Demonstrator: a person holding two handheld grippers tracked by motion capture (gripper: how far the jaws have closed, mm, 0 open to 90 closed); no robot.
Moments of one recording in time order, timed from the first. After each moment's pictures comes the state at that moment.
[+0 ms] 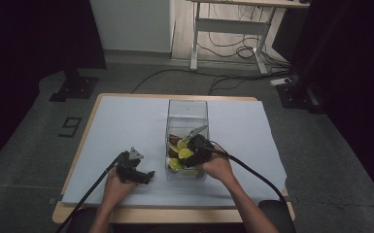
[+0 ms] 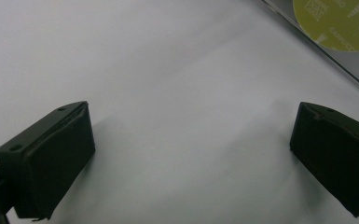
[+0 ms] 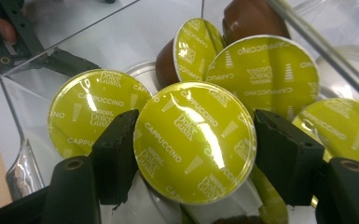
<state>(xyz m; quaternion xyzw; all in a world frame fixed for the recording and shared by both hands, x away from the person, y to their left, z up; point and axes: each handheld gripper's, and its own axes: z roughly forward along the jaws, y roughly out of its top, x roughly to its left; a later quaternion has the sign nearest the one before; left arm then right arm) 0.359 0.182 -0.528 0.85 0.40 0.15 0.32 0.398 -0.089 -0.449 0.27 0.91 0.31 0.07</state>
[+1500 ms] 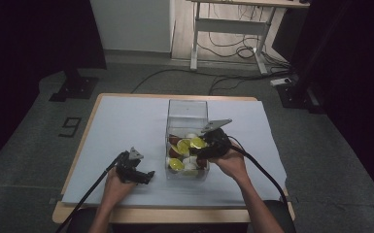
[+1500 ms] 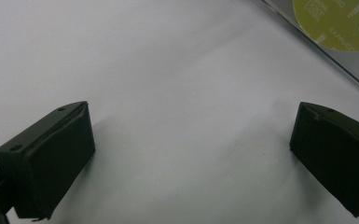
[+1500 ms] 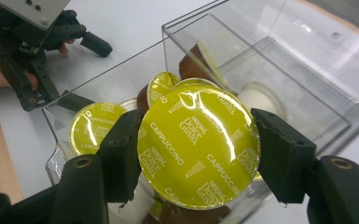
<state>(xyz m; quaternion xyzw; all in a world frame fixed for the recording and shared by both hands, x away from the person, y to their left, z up) 0.359 0.182 -0.528 0.85 0.40 0.15 0.32 0.387 -0.134 -0.406 0.29 0.86 0.39 0.12</state>
